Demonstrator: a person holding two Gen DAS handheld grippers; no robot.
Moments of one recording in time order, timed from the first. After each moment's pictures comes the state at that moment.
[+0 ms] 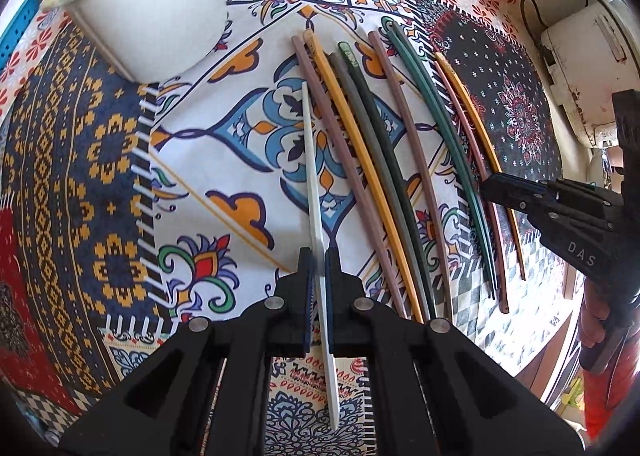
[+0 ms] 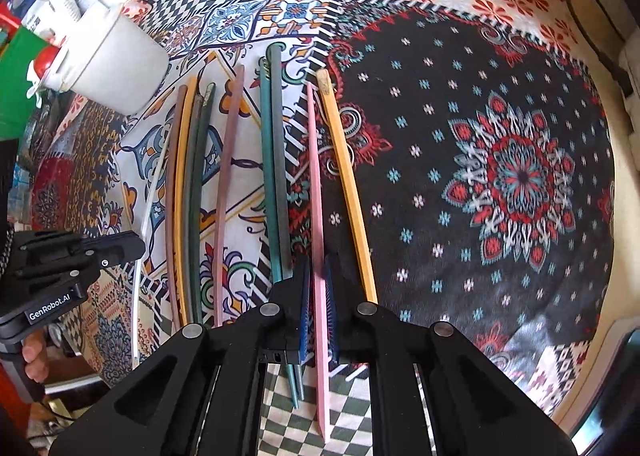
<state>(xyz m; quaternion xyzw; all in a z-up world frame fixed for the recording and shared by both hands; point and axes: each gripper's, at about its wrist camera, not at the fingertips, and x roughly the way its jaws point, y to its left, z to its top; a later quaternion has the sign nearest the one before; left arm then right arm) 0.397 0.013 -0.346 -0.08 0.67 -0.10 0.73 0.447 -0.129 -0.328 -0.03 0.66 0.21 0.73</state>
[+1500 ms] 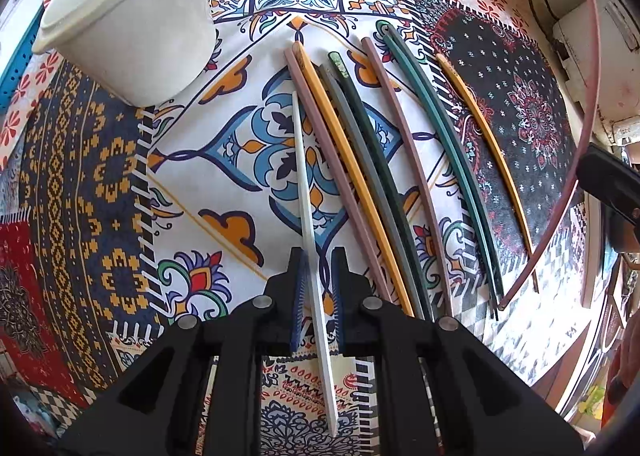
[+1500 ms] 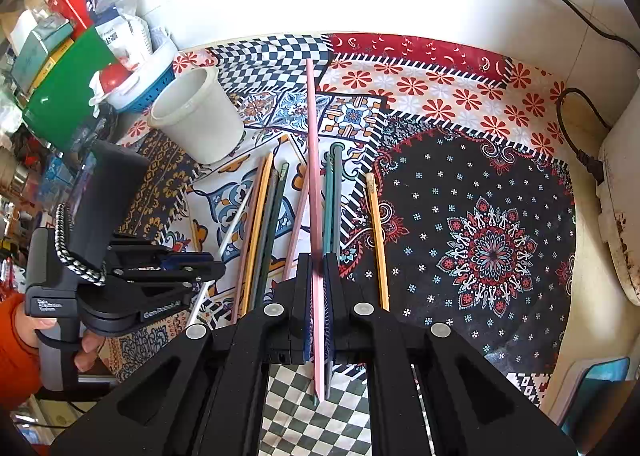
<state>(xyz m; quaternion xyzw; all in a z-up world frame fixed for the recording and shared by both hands) 0.422 -0.025 -0.355 -0.04 0.67 -0.06 0.74 0.434 -0.115 -0.249 -0.03 0.55 0.25 0.80</state>
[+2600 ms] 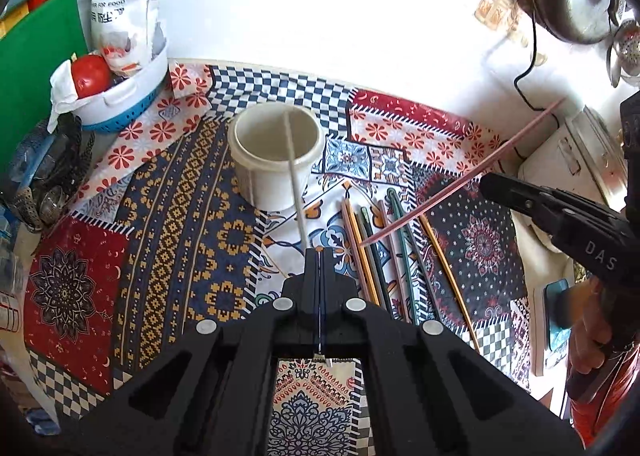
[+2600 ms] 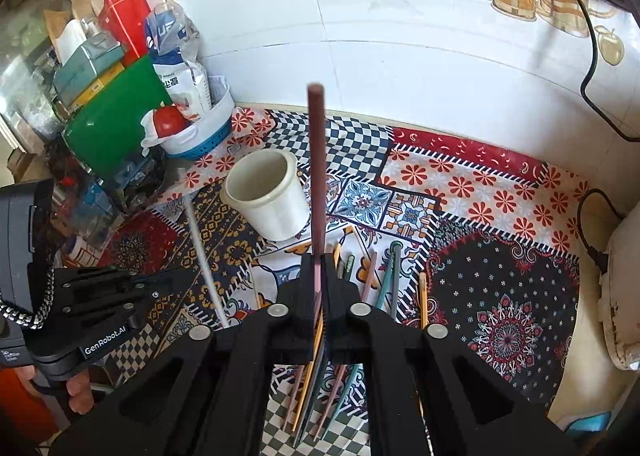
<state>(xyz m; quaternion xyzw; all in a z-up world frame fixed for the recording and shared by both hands) 0.365 0.045 -0.228 -0.13 0.47 0.00 0.87 0.443 -0.060 -0.181 -0.03 0.46 0.32 0.83</state>
